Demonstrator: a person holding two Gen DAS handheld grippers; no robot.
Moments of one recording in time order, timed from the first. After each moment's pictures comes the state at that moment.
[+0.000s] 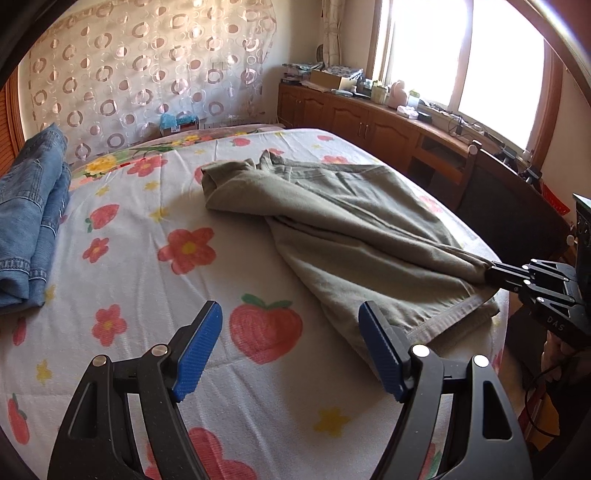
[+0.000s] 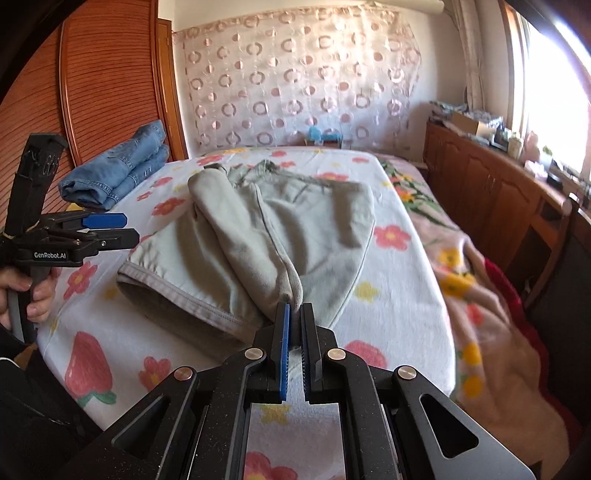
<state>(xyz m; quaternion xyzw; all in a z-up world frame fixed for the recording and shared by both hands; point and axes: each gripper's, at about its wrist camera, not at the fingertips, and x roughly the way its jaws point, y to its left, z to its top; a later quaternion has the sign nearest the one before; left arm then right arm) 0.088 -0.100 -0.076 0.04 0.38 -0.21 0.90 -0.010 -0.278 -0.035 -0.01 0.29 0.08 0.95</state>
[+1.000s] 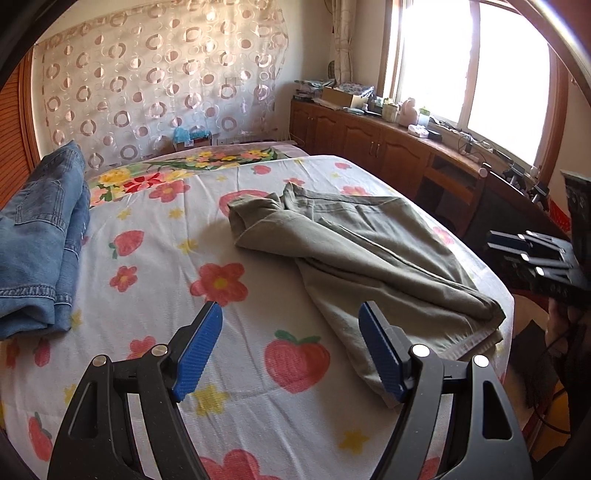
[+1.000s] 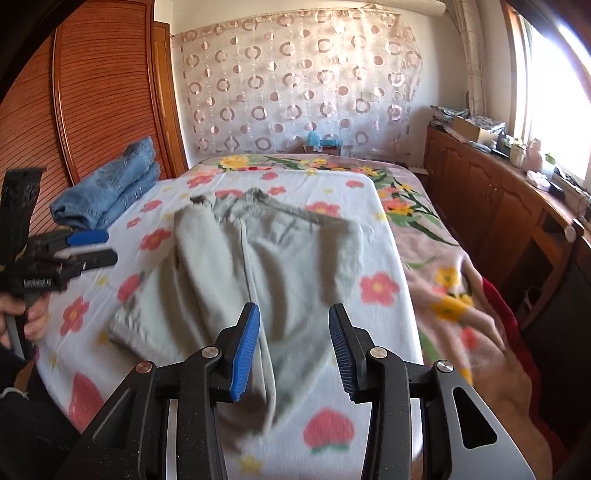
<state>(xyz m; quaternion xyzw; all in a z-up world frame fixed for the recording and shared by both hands) 0.099 -0.081 -0.050 0.03 0.35 -0.19 0.92 0.031 -0.299 0.004 -0.01 0.28 0.08 0.96</state>
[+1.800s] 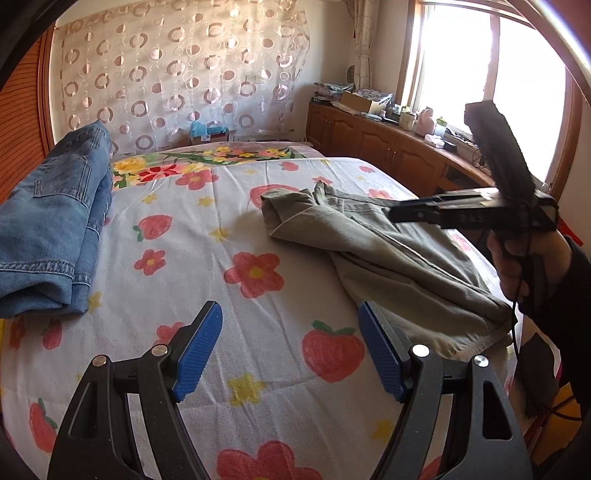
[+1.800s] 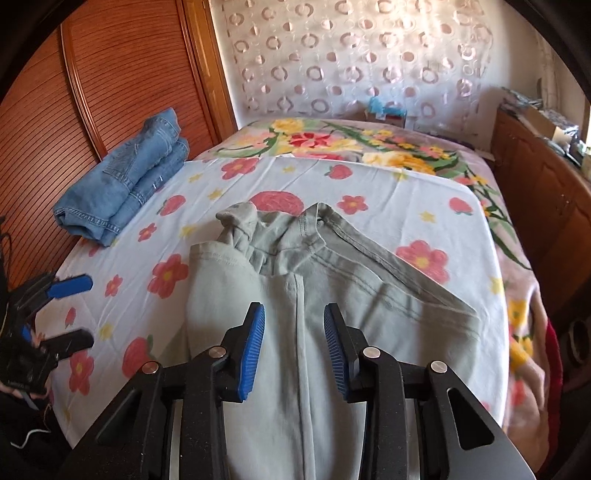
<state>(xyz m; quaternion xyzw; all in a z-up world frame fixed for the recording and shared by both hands) 0.103 -0.054 -0.059 0.01 0.35 -0.17 0.92 0.190 -0.264 -0.005 -0.02 0.36 0.19 0.91</state>
